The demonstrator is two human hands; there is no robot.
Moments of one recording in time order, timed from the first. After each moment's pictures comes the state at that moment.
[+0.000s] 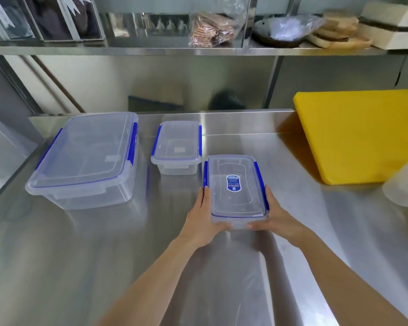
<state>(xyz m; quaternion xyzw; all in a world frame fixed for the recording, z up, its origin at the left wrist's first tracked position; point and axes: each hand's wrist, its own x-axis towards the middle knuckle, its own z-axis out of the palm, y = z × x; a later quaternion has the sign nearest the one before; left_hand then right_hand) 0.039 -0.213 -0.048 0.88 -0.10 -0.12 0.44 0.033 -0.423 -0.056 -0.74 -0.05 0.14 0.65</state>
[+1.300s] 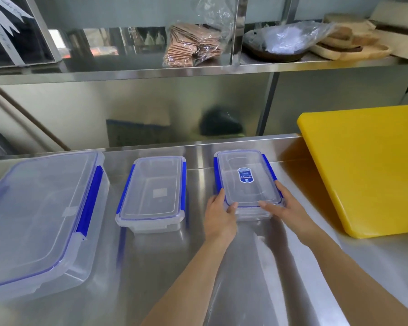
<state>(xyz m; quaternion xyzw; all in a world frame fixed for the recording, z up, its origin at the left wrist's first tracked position) 0.200 -0.315 -0.052 0.84 0.04 -0.05 0.54 0.195 -0.484 -0.061 -0.76 0.06 -0.01 0.64</state>
